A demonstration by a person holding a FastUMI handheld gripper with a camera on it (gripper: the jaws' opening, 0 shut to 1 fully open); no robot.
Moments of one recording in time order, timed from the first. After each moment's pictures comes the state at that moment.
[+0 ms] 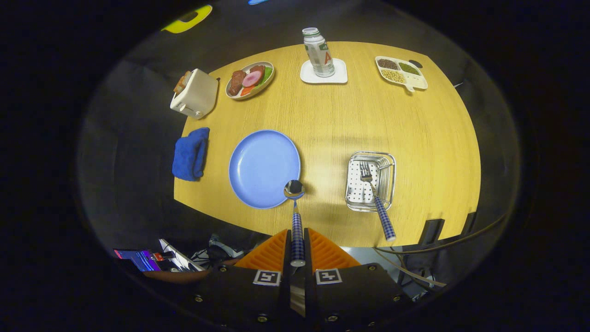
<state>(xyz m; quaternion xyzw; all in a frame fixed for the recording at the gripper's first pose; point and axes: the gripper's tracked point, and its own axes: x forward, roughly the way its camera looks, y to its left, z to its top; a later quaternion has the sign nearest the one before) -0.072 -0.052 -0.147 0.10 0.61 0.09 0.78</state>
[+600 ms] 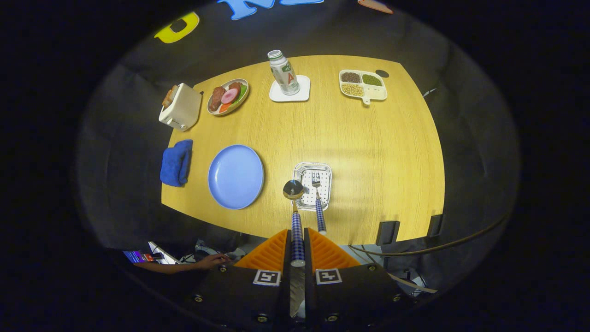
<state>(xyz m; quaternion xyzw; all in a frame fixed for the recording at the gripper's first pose) -0.082 -0.137 -0.116 0.08 0.59 0.04 0.80</state>
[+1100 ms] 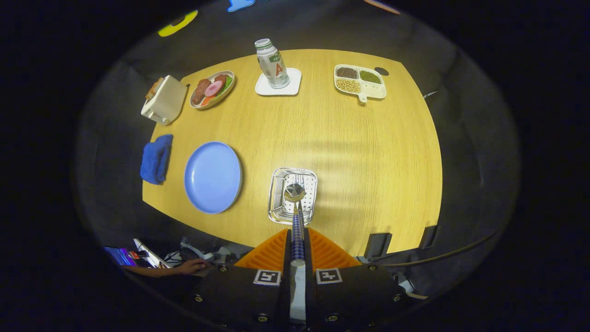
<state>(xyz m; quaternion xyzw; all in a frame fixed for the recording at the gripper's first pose) -0.048 -0.163 -0.177 0.02 0.60 0.02 0.80</state>
